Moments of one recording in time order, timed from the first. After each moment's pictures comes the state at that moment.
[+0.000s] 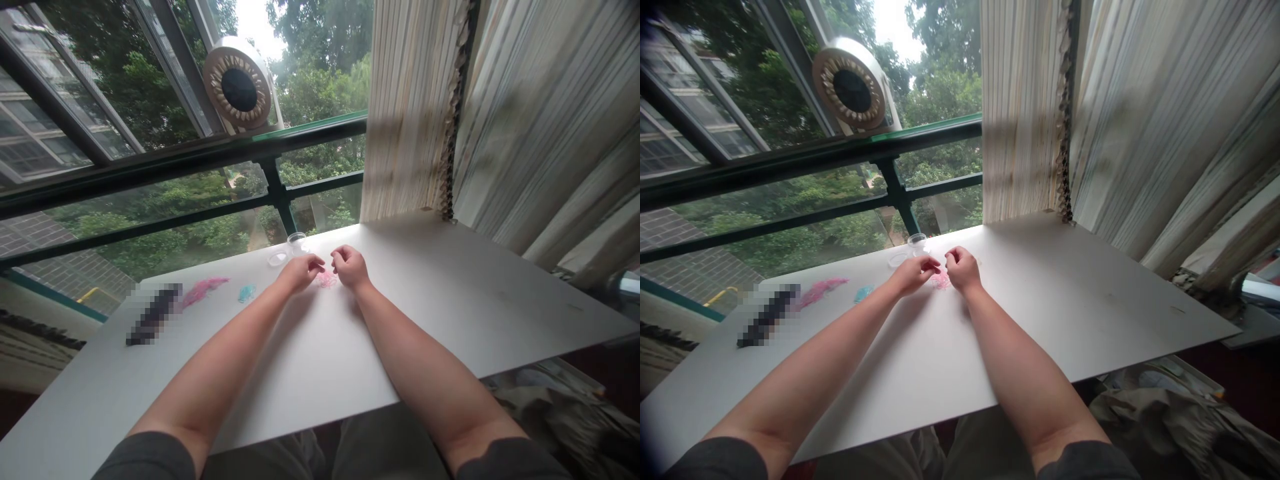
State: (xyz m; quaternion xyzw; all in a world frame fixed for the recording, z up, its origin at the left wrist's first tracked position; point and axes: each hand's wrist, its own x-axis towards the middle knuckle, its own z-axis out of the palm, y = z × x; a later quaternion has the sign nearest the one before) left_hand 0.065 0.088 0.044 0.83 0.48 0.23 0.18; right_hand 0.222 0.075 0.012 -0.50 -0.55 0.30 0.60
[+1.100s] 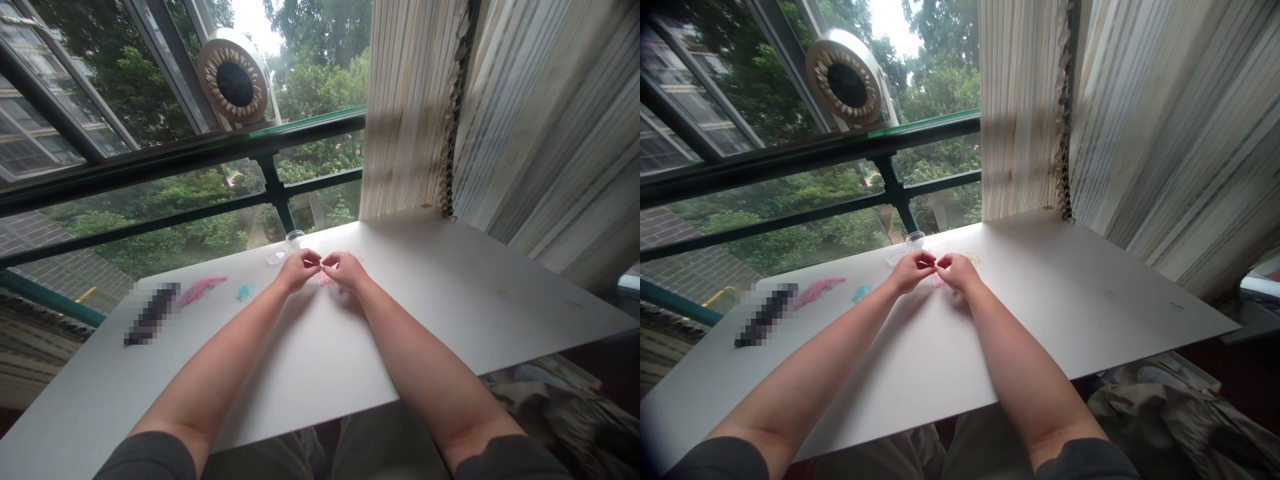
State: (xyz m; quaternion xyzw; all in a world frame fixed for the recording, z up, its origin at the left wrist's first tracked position) left_hand 0.064 0.098 0.033 0.76 0.44 0.35 0.34; right_hand 0.226 0.073 0.015 -0.52 -0.68 0.28 0.44
